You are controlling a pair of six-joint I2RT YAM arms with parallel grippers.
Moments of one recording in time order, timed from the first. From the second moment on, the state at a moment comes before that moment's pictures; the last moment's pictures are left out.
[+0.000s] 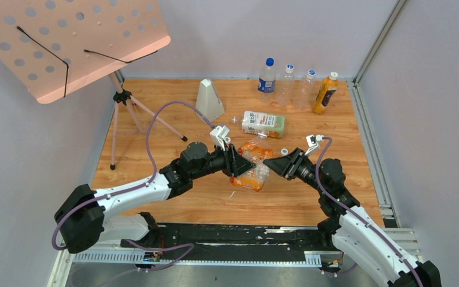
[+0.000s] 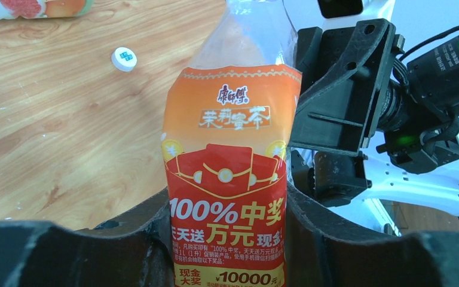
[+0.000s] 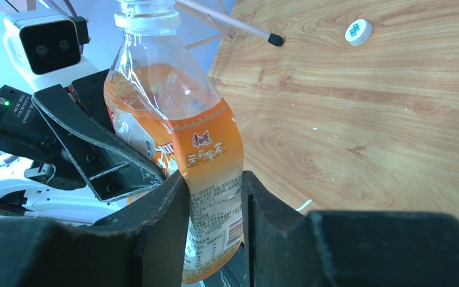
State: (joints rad) left arm -0.91 1.20 0.64 0.40 0.20 -0.71; right arm 0.46 0.64 0.29 0.28 -0.40 0.98
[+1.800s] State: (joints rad) left arm -0.91 0.29 0.47 -0.14 -0.06 0.35; right arm 0.36 1.80 1.21 -0.66 0.24 0.65
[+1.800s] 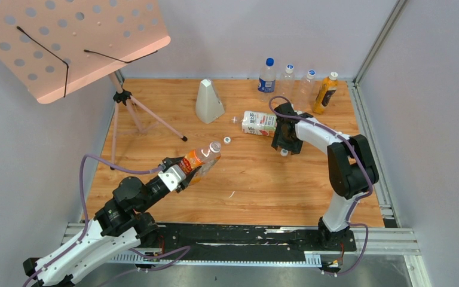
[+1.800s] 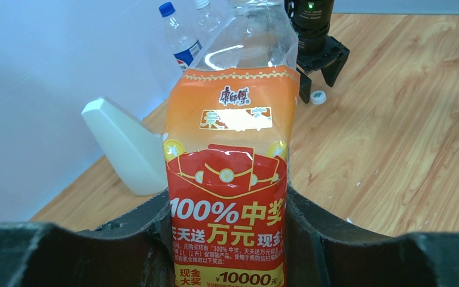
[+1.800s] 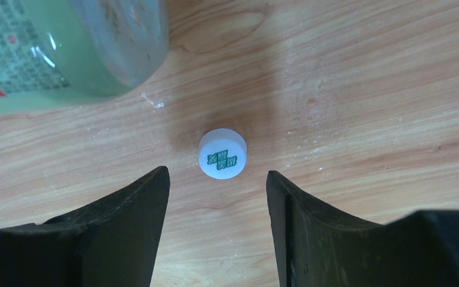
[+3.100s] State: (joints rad) left arm -0.91 0.31 0.47 -0.18 0.02 0.41; right arm 0.44 1.47 1.08 -0.64 0.07 0.53
